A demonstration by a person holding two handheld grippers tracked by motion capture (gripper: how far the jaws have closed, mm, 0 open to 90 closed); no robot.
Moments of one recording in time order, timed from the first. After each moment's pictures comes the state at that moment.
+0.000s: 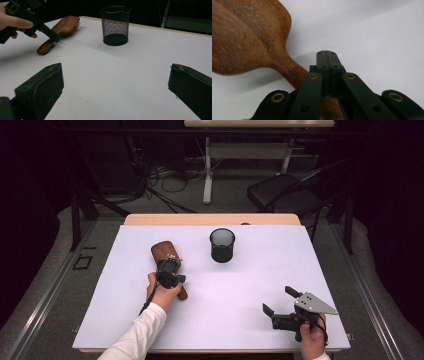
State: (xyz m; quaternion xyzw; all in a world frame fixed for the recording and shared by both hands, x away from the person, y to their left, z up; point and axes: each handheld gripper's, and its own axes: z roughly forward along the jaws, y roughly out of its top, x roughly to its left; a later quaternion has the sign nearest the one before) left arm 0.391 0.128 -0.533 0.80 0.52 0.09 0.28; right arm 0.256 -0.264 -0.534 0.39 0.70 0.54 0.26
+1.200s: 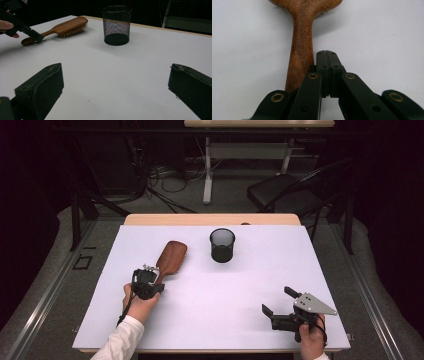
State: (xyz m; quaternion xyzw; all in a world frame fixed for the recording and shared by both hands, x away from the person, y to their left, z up) left arm 0.365 0.192 -0.538 0.79 0.55 0.11 0.26; right arm 0.255 -0.262 -0.534 0.38 0.70 0.54 0.26
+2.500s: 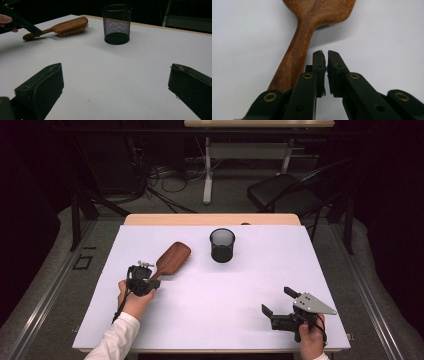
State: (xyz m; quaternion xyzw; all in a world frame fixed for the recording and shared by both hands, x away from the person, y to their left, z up) left arm 0.369 0.200 -0.525 0.78 0.55 0.12 0.26; right arm 0.255 -0.262 -0.535 0.39 0.70 0.54 0.26
